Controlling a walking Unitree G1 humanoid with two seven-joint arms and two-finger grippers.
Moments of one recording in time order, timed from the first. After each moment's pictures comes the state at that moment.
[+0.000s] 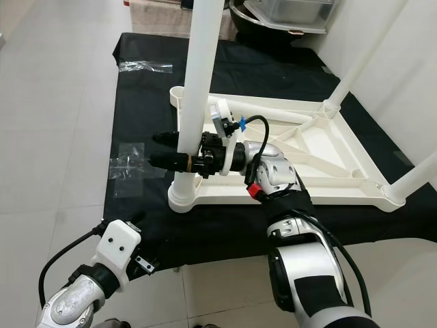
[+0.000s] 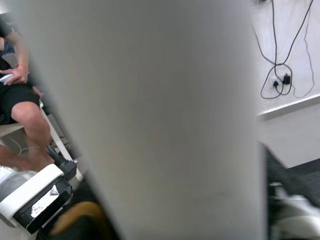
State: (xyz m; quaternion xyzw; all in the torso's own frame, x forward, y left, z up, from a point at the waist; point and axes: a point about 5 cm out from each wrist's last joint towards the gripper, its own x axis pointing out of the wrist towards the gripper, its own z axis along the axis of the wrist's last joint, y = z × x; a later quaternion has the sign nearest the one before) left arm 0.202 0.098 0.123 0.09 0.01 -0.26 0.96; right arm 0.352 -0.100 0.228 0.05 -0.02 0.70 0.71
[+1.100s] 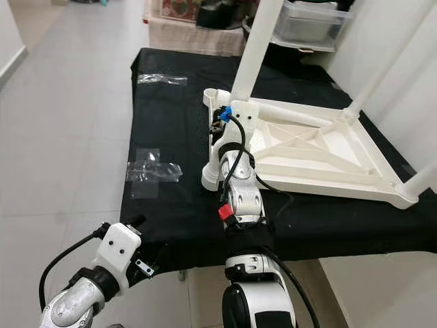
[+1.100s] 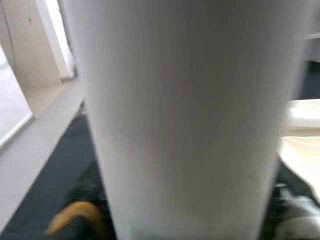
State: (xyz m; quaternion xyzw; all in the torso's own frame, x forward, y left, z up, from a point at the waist) left arm 0.204 0.100 0.121 0.09 0.01 -0.25 0.96; right arm 0.375 -0.099 0.219 0.10 -0.09 0.01 0.99
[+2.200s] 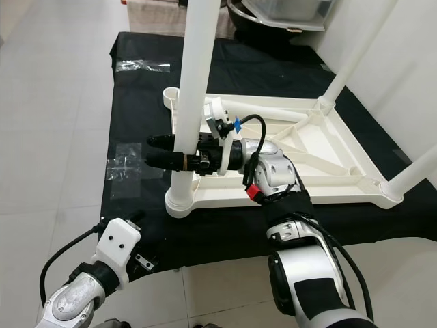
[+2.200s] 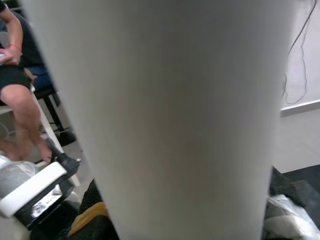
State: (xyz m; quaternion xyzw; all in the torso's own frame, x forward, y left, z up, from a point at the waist) left arm 0.207 0.100 0.120 0.09 0.02 -0.25 0.96; right arm 0.349 -0.095 0.236 0.02 -0.03 0.70 0.72
